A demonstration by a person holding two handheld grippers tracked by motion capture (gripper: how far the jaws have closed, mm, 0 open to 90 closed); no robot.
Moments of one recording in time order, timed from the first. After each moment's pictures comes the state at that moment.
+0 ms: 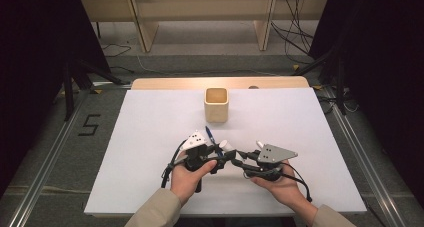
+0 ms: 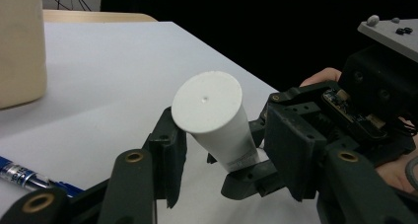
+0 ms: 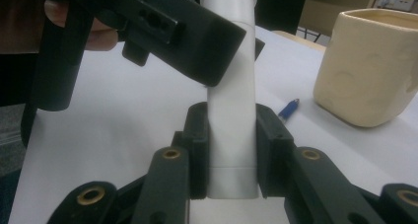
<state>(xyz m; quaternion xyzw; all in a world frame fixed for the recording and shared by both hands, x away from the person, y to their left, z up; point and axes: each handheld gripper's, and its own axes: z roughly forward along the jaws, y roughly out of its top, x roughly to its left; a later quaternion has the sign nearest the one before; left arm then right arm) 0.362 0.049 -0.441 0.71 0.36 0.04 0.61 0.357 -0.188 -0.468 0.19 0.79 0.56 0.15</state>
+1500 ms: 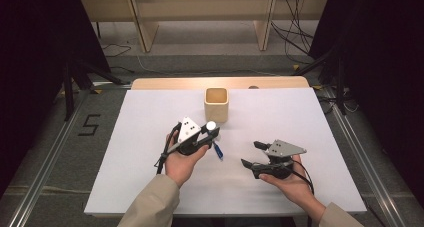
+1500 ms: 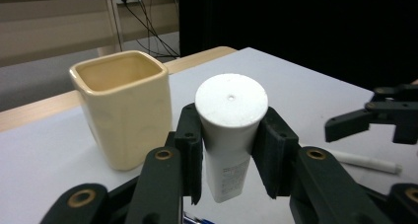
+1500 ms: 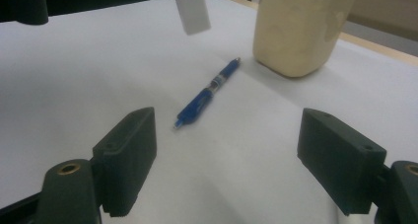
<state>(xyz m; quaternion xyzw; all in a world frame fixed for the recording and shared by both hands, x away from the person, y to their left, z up) 0.392 0.071 -0.414 0.72 0.34 0.24 0.55 0.364 -0.217 -0.467 0.27 0.80 0.50 0.19</state>
